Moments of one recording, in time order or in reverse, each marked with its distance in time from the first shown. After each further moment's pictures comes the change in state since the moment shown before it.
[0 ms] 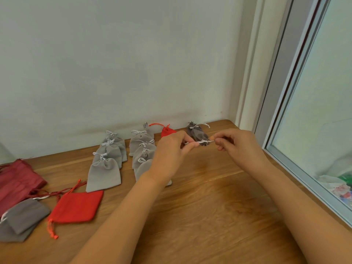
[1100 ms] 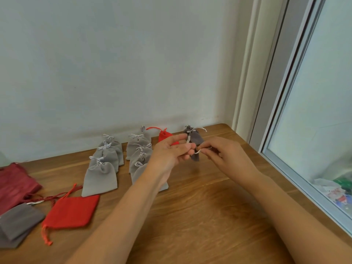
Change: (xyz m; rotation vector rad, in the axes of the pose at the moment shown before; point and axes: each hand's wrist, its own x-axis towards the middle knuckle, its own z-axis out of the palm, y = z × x) left_hand -0.002 0.014 -0.009 -0.980 -0.104 -0.542; right_hand -0.003 0.007 0.015 -0.100 -0.019 -0.378
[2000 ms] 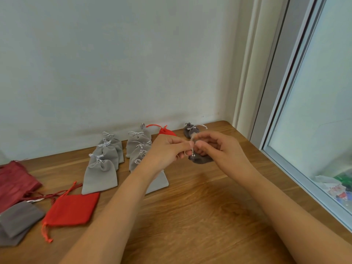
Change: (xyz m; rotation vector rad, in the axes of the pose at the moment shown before) left_hand 0.002 0.011 -0.008 0.520 -0.110 0.094; right_hand 0.002 -0.025 0.001 0.545 0.024 0.281
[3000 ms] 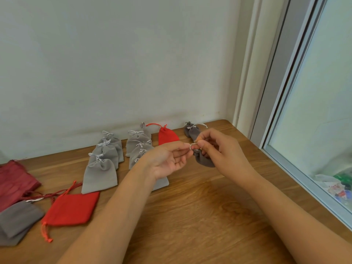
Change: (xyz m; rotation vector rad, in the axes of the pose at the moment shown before) left_hand 0.002 -0.005 0.000 -0.718 -0.073 -0.485; right_hand -0.002 -0.003 0.004 -0.142 0.031 -0.067
